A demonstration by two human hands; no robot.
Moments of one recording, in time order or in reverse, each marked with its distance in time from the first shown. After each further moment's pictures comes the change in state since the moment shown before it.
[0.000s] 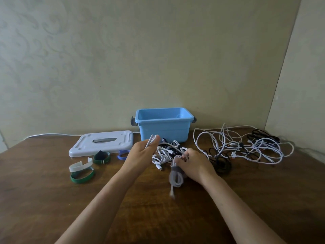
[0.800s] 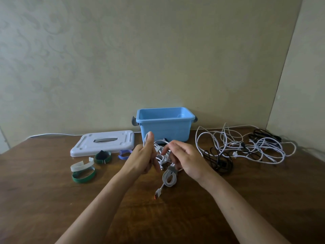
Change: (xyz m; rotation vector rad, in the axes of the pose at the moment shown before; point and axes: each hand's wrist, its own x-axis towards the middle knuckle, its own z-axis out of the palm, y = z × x) left_hand -0.002 -0.007 -0.004 -0.073 -0.103 -0.075; right_hand -0.022 -0.024 -0.004 0.646 -0.107 -0.431
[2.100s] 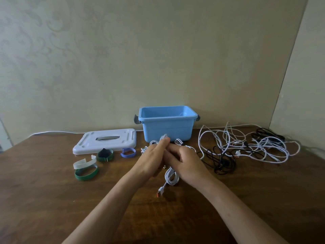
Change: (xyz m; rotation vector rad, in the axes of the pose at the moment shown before) left_hand -0.011 0.011 0.017 -0.082 -0.096 0.009; right_hand -0.007 -0.001 0.017 -0.186 0.011 -0.089
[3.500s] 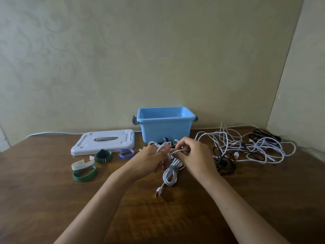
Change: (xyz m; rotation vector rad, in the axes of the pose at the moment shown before) left_hand 0.000 0.003 -0.016 0.450 -0.083 0.076; right_hand 0.006 0.017 -0.022 -0.387 0.292 0.042
